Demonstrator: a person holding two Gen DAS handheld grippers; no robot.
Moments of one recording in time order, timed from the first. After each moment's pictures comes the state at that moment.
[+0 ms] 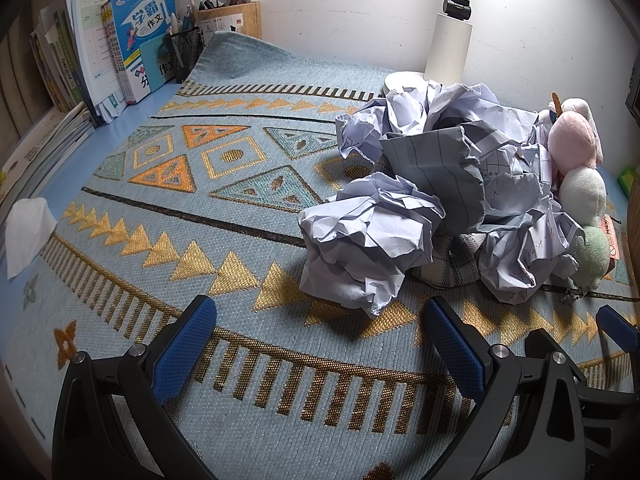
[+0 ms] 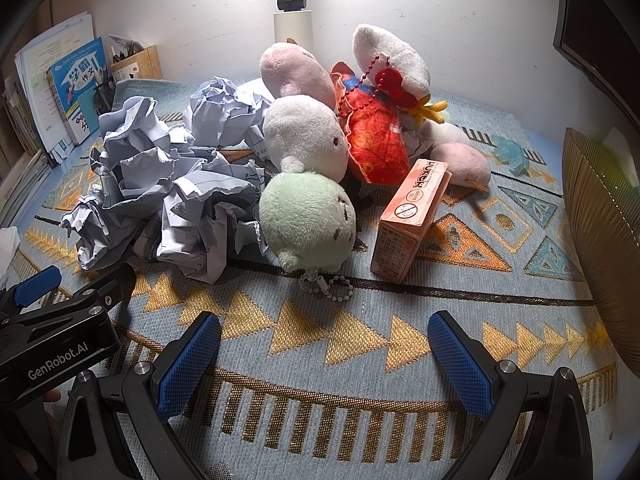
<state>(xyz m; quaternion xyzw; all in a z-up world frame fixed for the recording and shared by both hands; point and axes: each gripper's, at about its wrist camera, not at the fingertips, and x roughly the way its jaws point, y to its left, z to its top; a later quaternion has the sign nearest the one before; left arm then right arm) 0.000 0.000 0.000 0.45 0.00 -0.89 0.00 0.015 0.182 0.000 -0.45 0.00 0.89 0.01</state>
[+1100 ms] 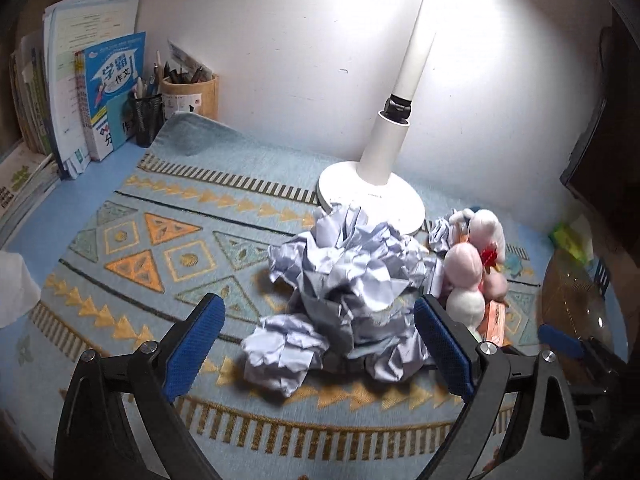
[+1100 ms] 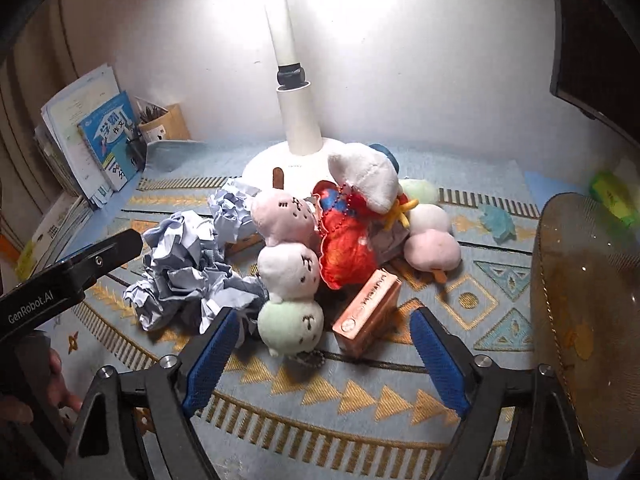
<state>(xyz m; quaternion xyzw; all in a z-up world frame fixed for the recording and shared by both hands) -0.021 0.004 0.086 0.39 0.07 -0.91 -0.10 0.001 0.221 0.074 -0.43 0.04 0.90 -0.06</state>
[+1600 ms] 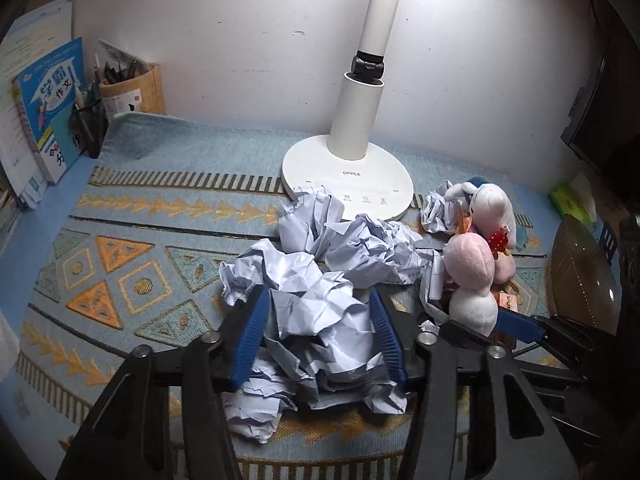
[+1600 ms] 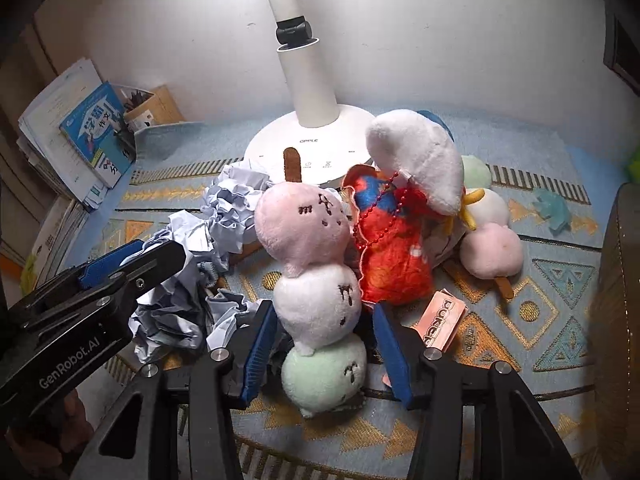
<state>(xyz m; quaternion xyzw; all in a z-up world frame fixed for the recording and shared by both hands) -0.054 0.038 0.068 0.43 0.01 -0.89 -0.14 -0.048 0.199 0.046 -0.48 0.07 0.87 -0.07</state>
